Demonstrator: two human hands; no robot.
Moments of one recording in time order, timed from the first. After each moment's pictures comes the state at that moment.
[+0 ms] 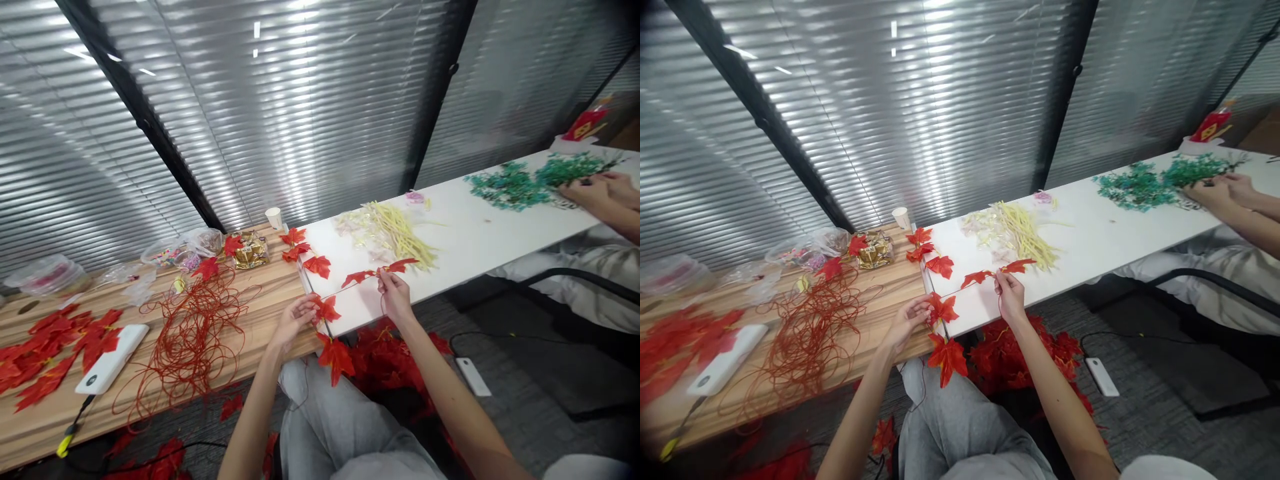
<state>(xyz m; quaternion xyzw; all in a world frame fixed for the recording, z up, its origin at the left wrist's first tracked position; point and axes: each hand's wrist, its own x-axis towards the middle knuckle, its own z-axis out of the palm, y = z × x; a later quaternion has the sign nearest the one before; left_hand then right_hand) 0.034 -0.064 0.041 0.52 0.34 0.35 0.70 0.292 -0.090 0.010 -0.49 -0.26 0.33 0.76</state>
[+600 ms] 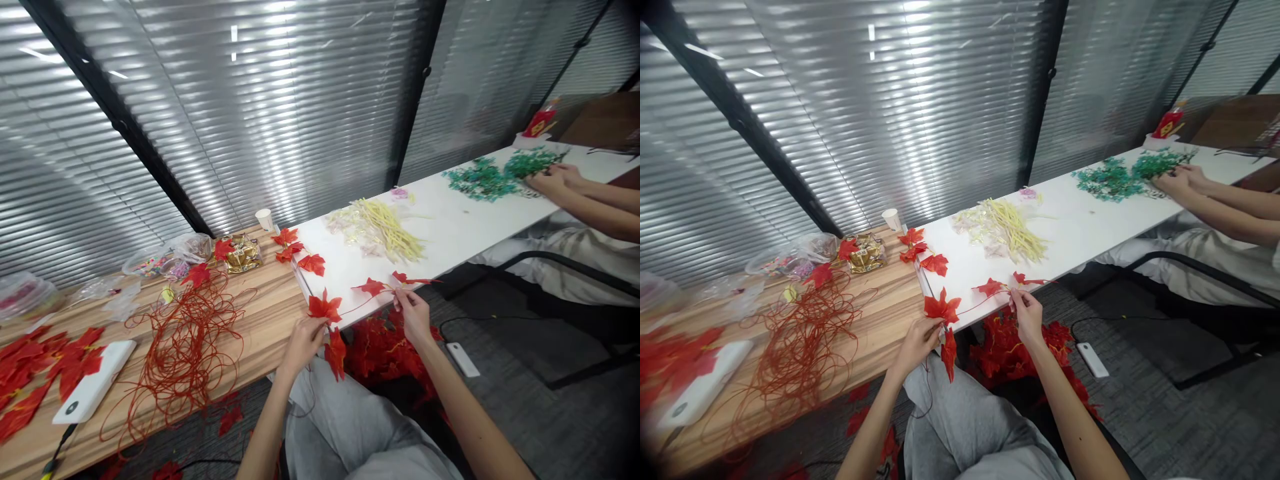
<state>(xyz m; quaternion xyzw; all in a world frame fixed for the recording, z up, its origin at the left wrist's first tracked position) 0.032 -0.088 0.007 0.82 0.31 0.28 0.38 0.295 -0.153 -0.020 -0.56 -0.23 0.25 0.75</state>
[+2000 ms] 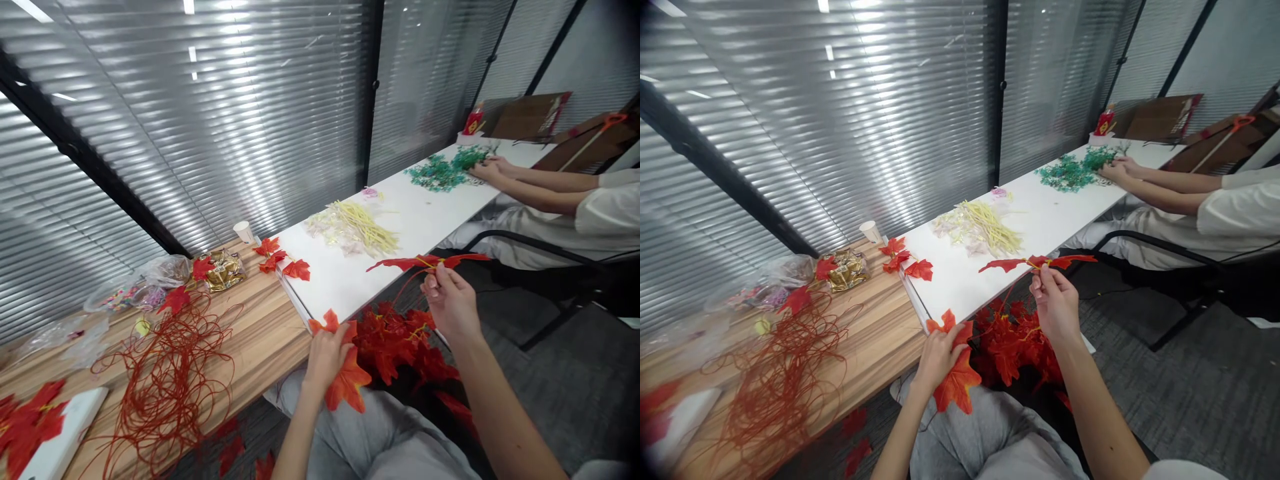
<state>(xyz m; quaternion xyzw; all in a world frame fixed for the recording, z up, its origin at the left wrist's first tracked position) 0.077 -0.125 0.013 0.94 0.30 0.08 0.12 0.297 -0.212 0.092 -0.41 -0.17 0.23 0.87</state>
